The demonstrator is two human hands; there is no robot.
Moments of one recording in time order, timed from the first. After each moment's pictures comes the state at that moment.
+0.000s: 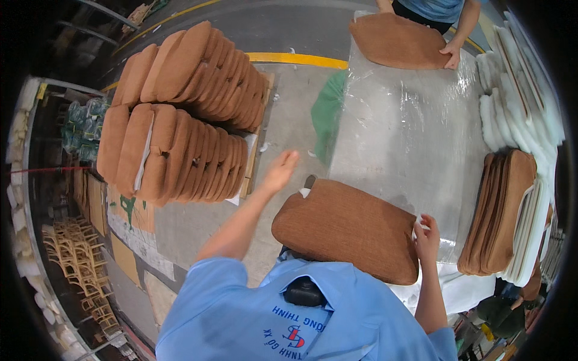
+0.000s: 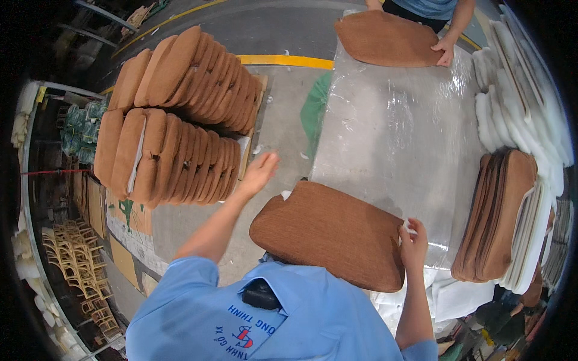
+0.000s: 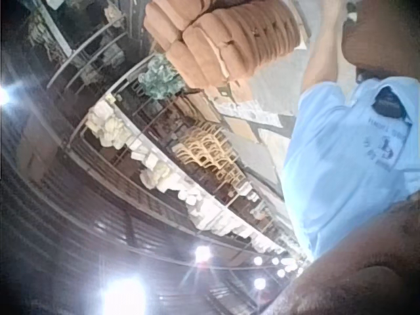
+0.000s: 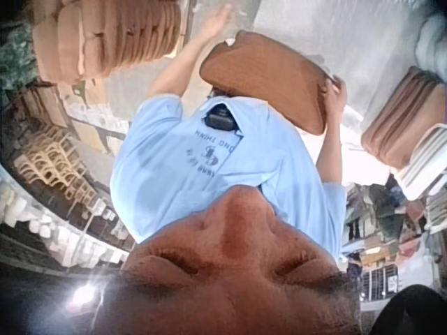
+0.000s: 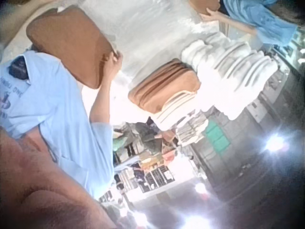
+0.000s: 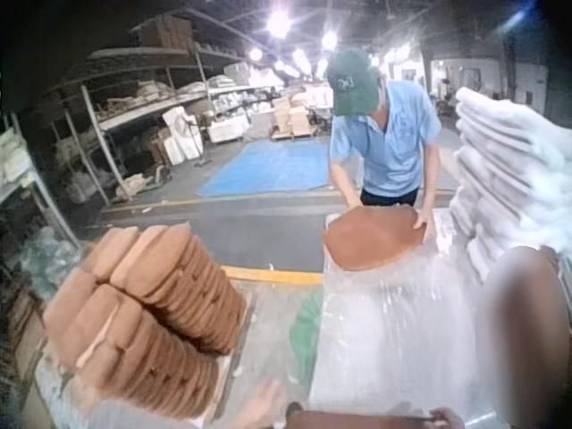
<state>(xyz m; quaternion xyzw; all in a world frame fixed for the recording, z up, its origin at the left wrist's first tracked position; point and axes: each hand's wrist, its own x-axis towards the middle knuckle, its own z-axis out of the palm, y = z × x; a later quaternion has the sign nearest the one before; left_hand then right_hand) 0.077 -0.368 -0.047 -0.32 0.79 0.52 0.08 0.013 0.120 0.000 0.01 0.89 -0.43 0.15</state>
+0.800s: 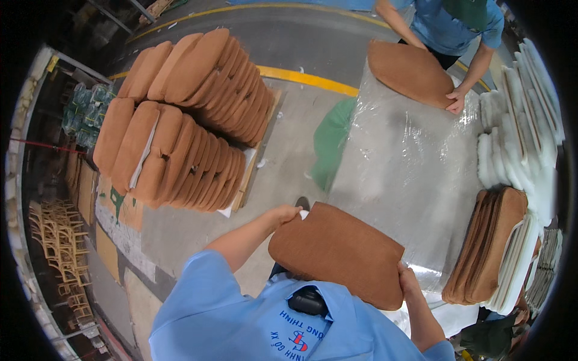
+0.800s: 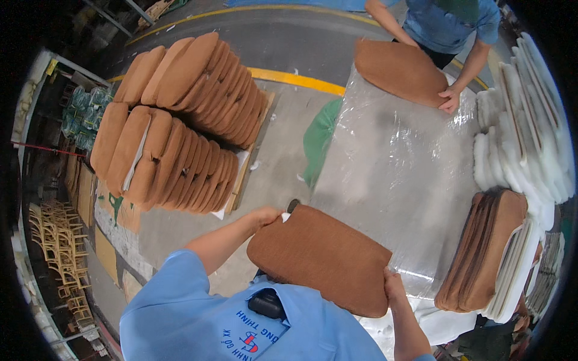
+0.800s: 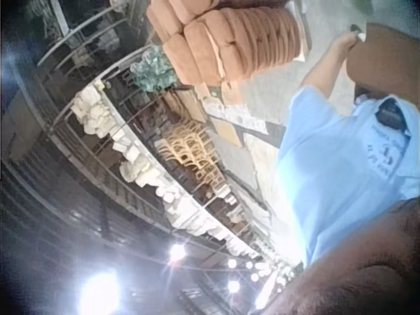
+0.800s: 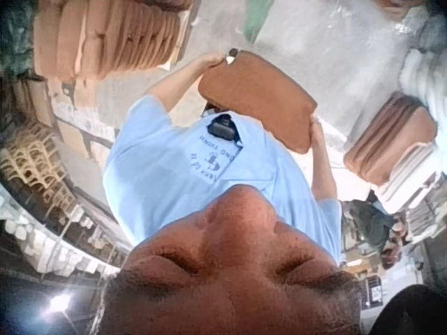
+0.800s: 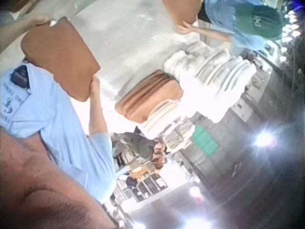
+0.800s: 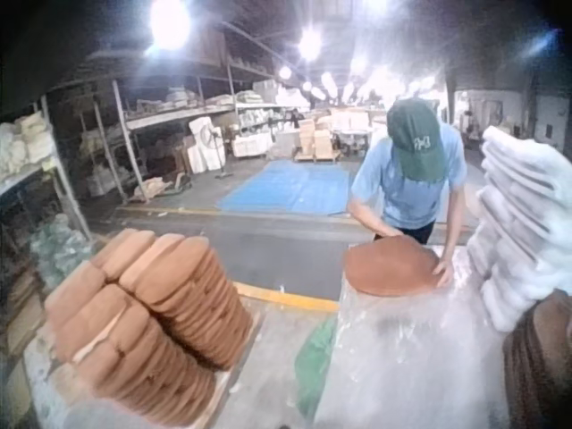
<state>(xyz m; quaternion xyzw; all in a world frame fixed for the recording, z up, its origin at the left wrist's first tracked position) 0.111 -0.337 -0.086 -0.45 0.59 0.56 0.37 0.033 0.130 -0.024 0.32 0.71 -0.47 0.42</state>
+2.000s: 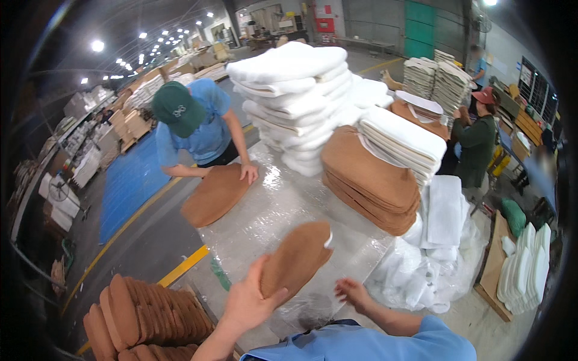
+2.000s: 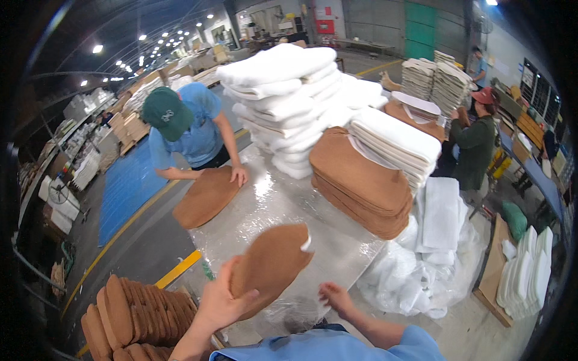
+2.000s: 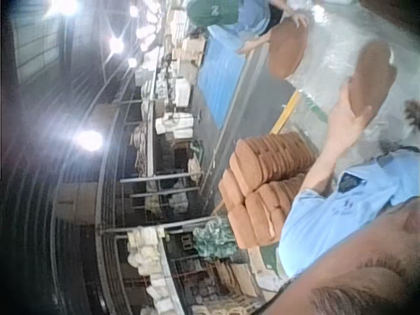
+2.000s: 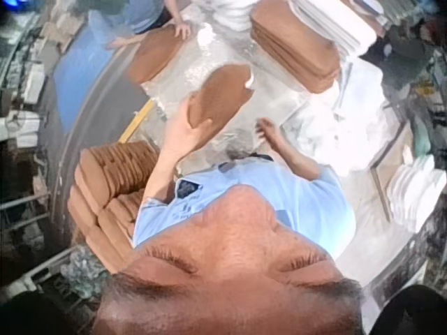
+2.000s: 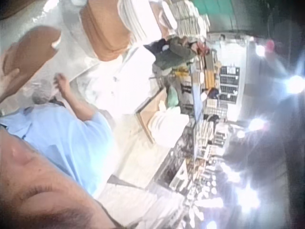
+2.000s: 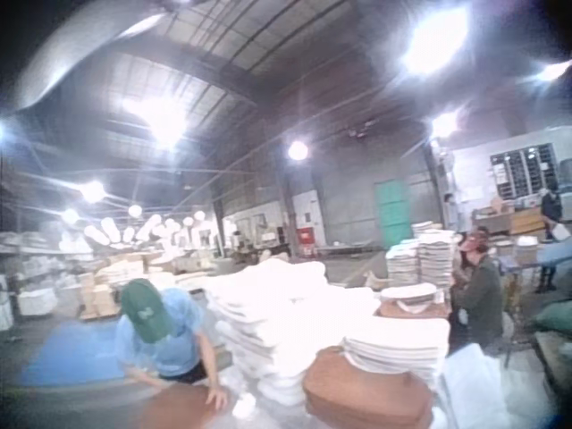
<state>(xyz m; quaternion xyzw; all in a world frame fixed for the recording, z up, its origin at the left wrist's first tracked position) 0.012 -0.166 0.286 0.21 0.90 0.34 0.16 0.120 0.093 -0.010 0.28 0.59 -0.75 0.09</state>
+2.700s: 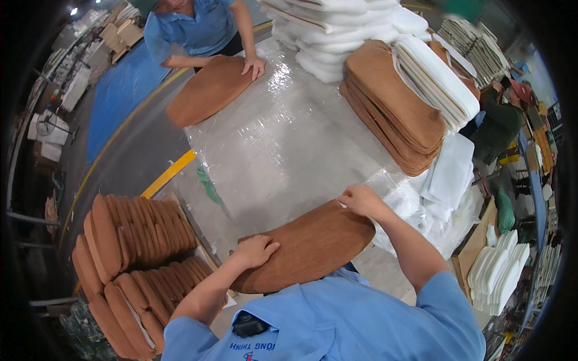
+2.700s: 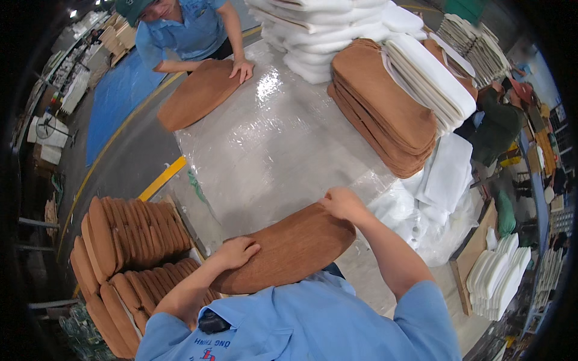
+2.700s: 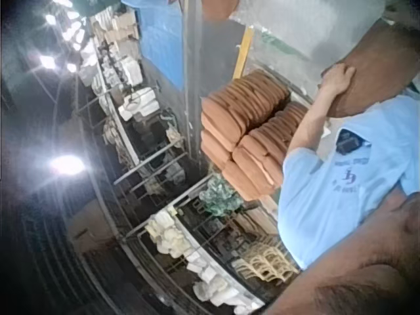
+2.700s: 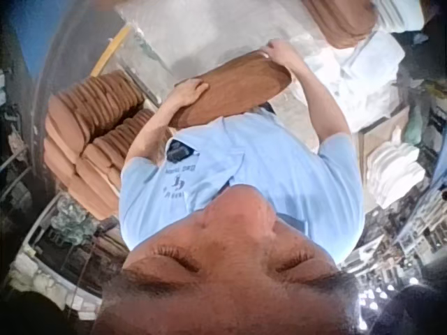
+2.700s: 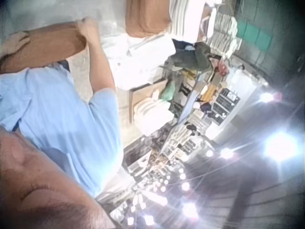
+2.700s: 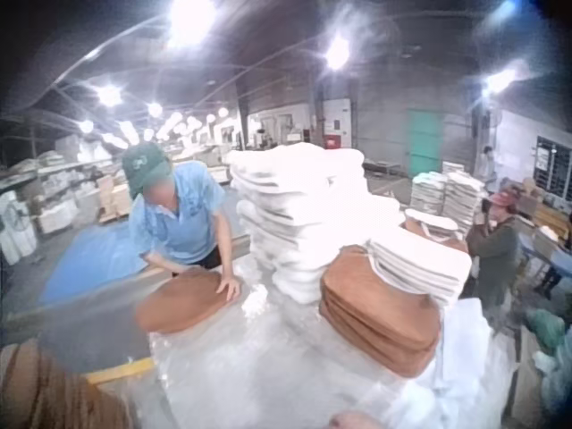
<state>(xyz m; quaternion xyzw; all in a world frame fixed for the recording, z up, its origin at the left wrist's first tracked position) 0.026 -0.236 0.043 0.23 0.85 0.15 0.46 0.022 0.127 0.066 0.13 0.90 -0.32 0.27</state>
